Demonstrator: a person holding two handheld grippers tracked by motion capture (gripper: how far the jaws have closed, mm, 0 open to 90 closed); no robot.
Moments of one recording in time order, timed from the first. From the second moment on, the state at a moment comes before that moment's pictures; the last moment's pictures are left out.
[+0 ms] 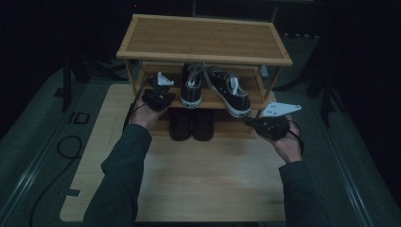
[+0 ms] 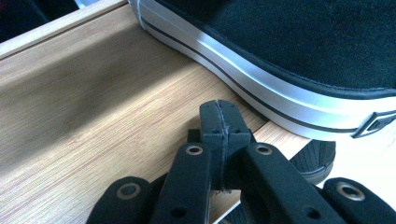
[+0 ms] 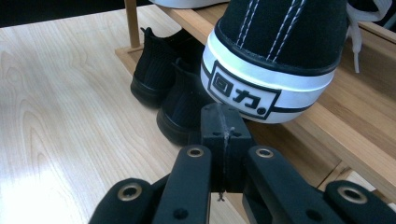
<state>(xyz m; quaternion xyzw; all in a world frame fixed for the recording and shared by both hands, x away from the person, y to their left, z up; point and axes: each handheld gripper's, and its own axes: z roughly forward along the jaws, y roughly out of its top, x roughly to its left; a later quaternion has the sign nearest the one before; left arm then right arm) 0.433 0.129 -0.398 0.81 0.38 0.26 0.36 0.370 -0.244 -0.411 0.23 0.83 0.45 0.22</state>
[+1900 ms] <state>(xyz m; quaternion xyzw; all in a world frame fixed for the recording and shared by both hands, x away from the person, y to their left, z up) 0.435 0.121 -0.399 0.80 0.38 0.25 0.38 0.378 -0.209 -0.407 0.22 0.83 0.47 0.23</state>
